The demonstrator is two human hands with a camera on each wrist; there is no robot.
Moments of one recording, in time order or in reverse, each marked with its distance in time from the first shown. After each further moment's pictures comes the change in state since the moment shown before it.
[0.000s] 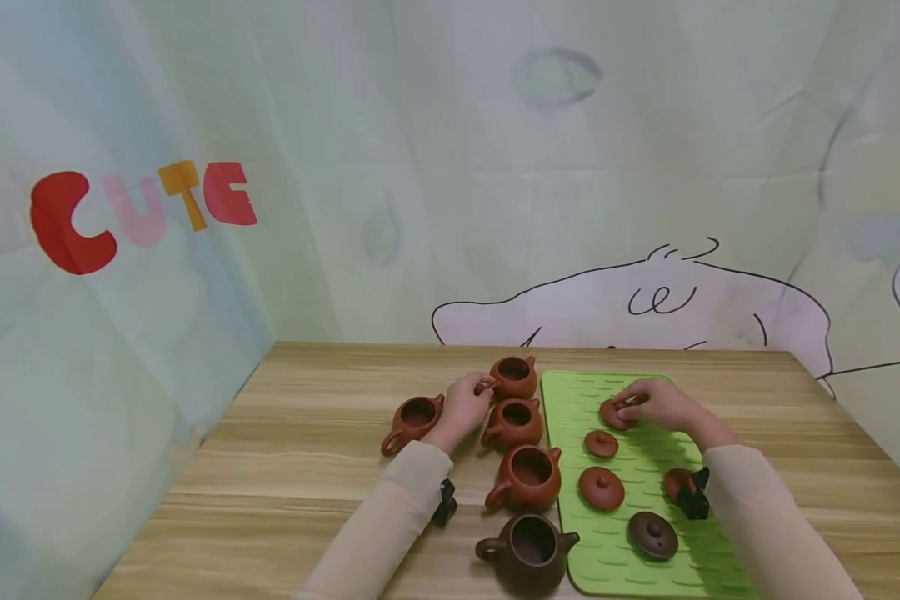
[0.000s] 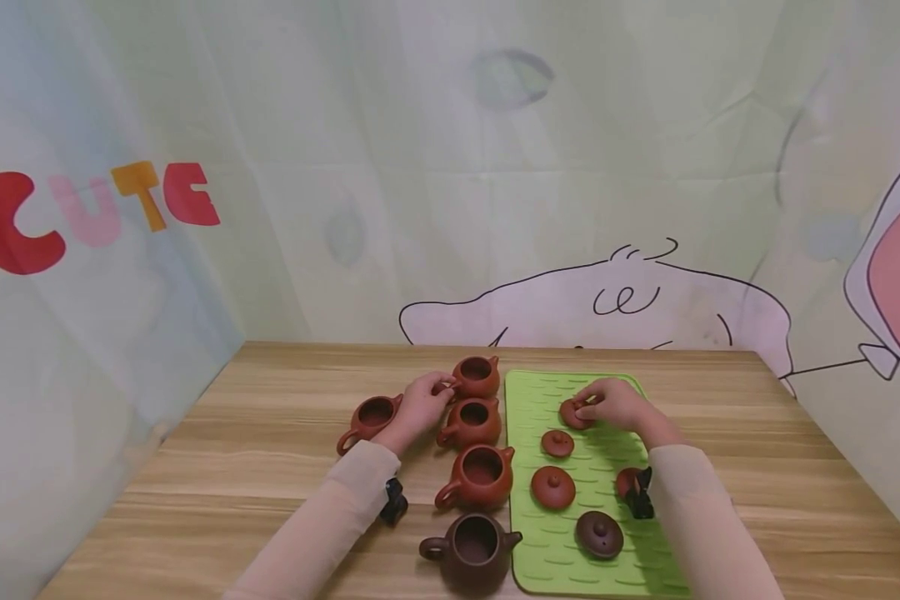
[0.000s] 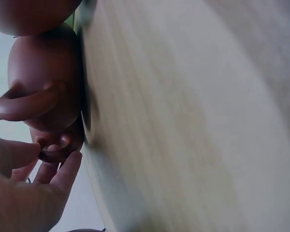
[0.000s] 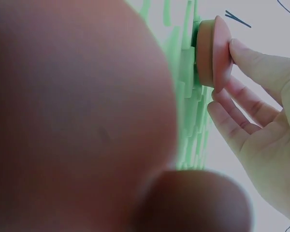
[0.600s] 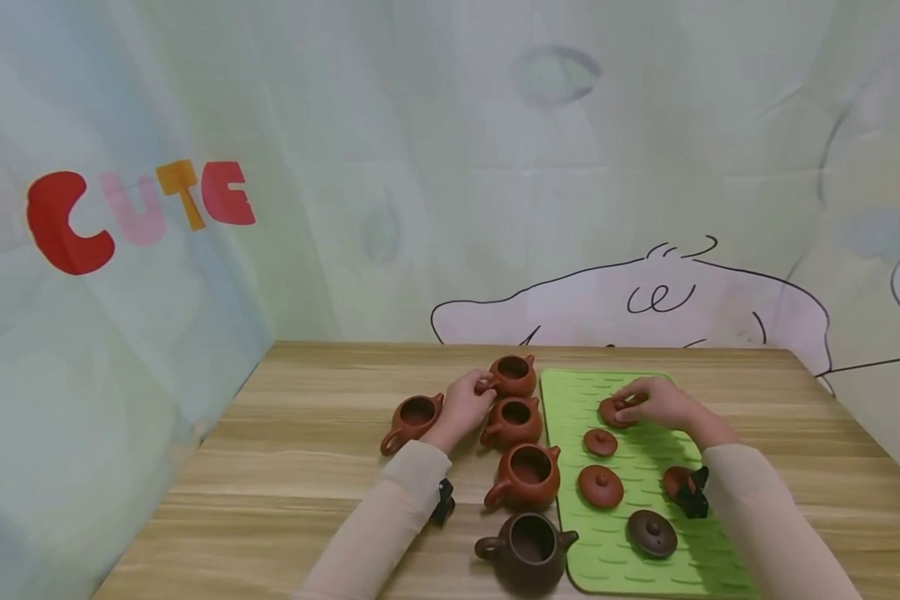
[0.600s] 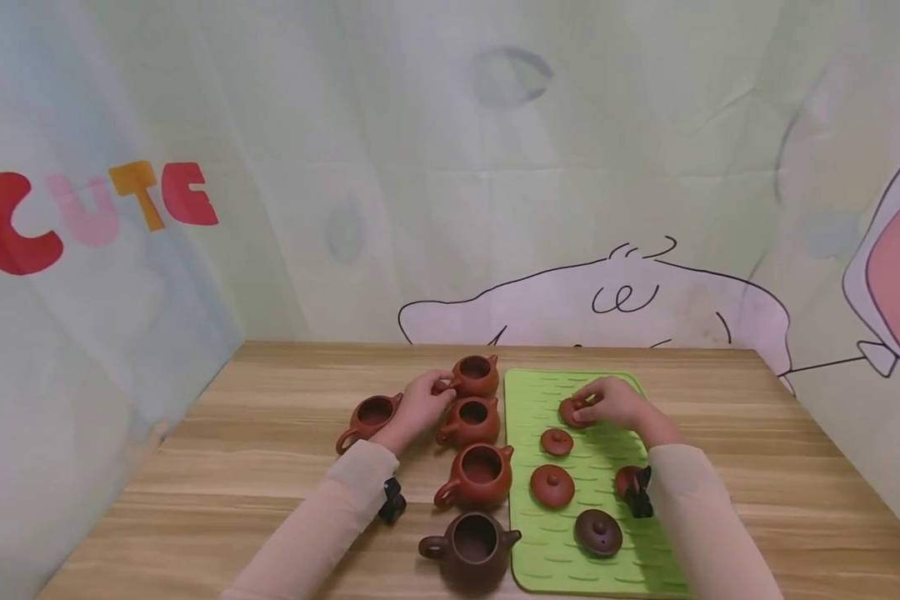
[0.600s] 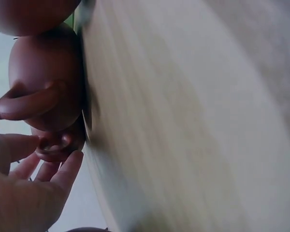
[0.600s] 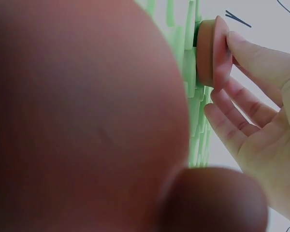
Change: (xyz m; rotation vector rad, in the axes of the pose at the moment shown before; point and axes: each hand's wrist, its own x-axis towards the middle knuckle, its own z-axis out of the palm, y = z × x) left_hand -0.001 0.001 0.000 -0.002 -0.007 0.014; right_hand -0.001 0.000 0.000 0.034 -0.004 -0.005
